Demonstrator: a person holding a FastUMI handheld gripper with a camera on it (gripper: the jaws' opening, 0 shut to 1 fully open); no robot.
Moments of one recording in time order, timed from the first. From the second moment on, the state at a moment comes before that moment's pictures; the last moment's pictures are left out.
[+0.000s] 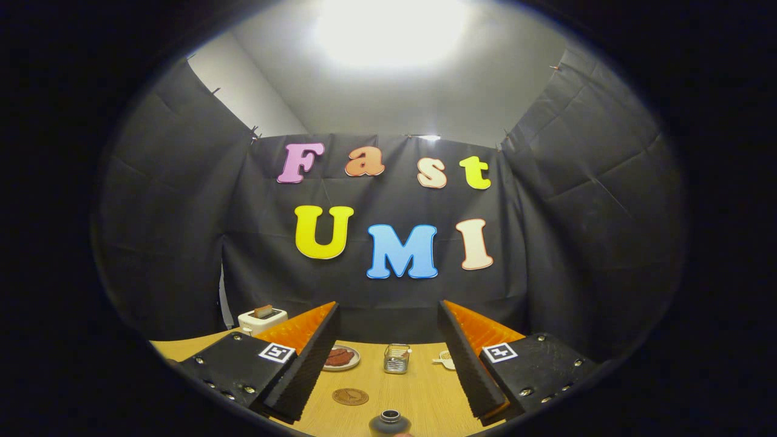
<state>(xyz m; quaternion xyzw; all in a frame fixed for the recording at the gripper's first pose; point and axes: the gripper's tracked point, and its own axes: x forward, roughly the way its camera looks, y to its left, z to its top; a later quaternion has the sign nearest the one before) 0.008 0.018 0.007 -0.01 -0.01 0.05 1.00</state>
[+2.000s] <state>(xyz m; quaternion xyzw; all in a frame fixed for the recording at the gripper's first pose) 0.011 0.013 -0.068 0.02 0.02 0.07 1.00</state>
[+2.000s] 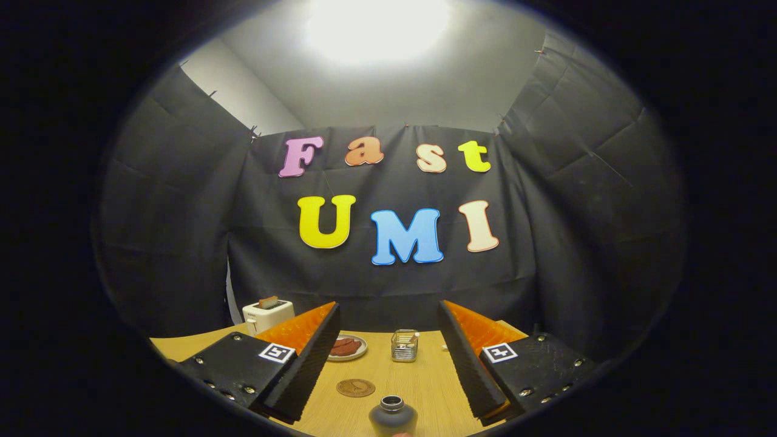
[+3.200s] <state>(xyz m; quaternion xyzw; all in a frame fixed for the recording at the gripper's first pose) -0.010 0.013 -0.242 -0.02 0.20 0.12 0.97</state>
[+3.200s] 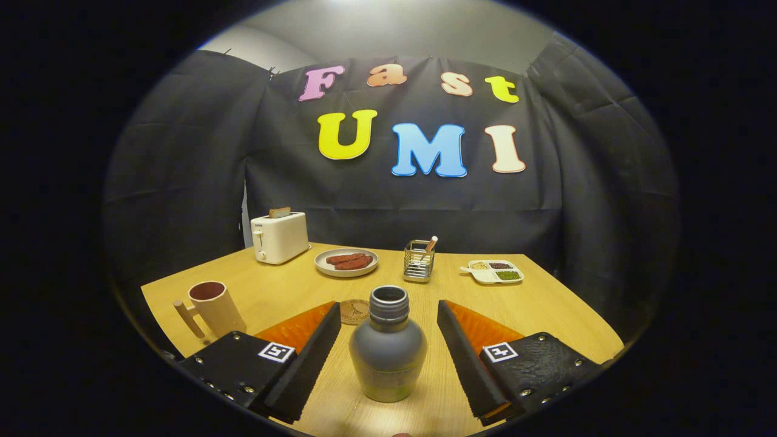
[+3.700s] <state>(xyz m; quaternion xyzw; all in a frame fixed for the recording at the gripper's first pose) -0.022 0.014 -0.291 0.00 0.25 0.12 0.96</state>
